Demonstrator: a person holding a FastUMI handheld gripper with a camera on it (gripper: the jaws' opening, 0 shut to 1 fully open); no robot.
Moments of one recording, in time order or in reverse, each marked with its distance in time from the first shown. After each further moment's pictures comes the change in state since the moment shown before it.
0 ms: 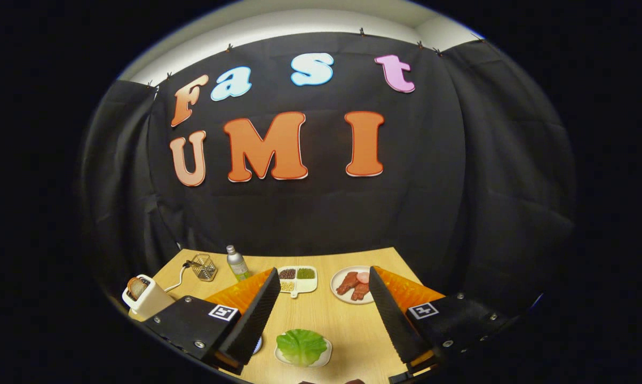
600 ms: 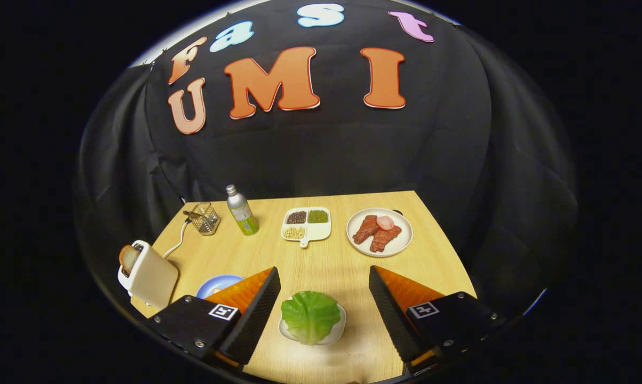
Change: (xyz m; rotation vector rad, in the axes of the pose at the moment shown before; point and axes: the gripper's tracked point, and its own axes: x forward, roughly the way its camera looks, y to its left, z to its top) arm 0.042 0.022 -0.108 -0.047 0.322 0.051
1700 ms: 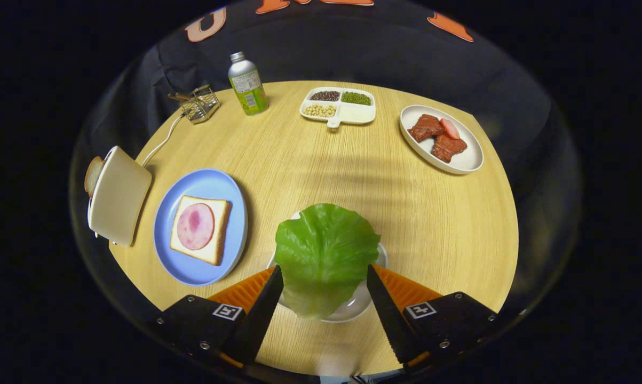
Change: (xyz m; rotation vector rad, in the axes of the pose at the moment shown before) arm 0.088 0.038 -0.169 -0.186 0.532 0.092
